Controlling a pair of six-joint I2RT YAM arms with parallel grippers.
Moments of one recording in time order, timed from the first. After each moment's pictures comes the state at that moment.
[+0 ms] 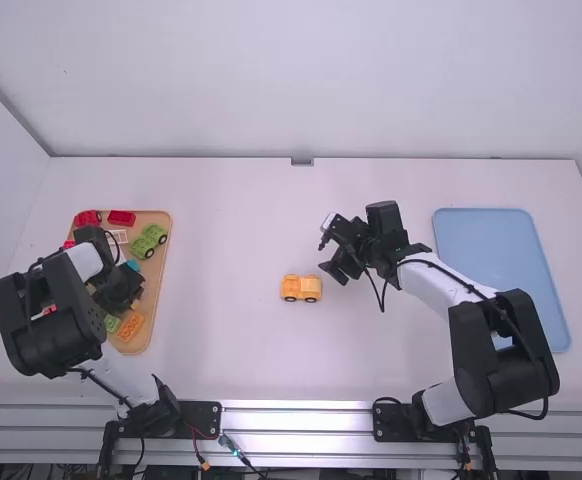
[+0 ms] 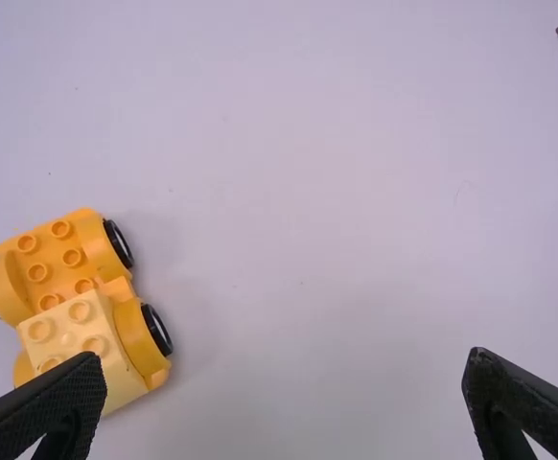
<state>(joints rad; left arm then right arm) 0.54 1.78 0.93 -0.65 -0.03 -0.48 0.30 1.61 0.82 -0.11 -0.45 -0.65</state>
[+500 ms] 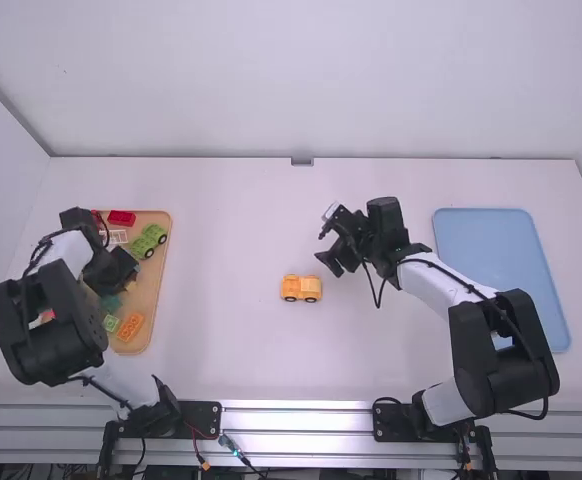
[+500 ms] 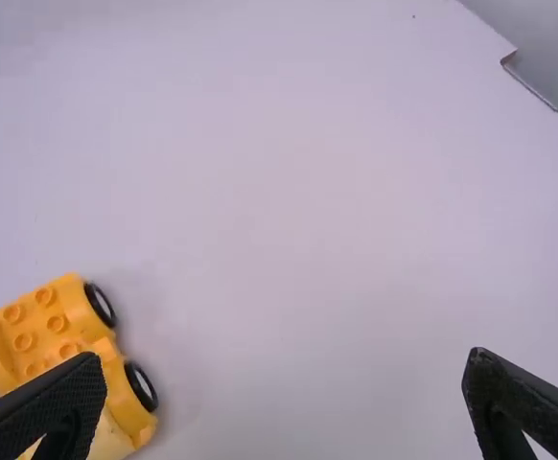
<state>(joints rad) 0.54 1.71 1.08 -0.76 0.07 -0.40 0.30 1.61 0.82 0.01 -0.46 -0.50</state>
